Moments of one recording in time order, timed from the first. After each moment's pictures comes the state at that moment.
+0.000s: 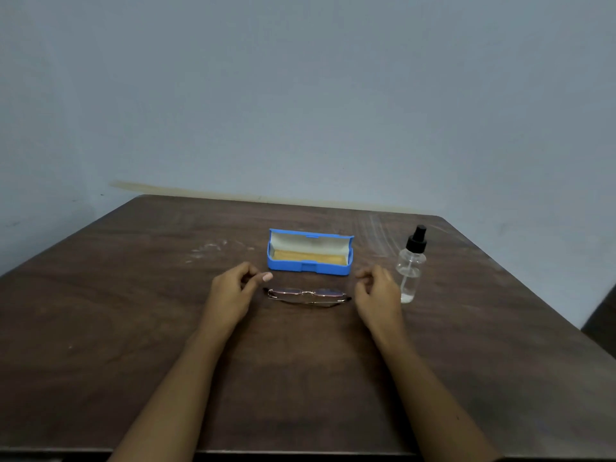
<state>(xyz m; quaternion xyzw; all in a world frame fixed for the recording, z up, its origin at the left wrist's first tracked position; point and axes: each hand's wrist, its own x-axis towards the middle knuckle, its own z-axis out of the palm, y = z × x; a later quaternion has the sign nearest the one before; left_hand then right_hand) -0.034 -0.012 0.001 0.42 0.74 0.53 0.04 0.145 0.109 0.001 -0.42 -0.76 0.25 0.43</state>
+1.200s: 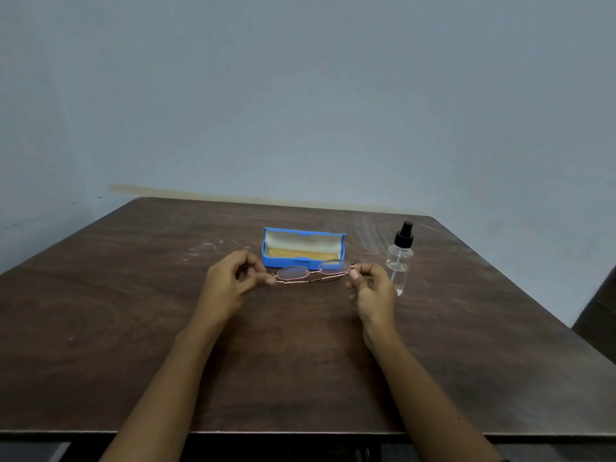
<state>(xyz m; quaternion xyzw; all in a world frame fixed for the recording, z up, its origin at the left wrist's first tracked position) -0.017 -0.028 0.022 0.48 0.68 0.56 0.05 0.149 0.094 -0.001 -0.36 -0.60 0.47 0.54</state>
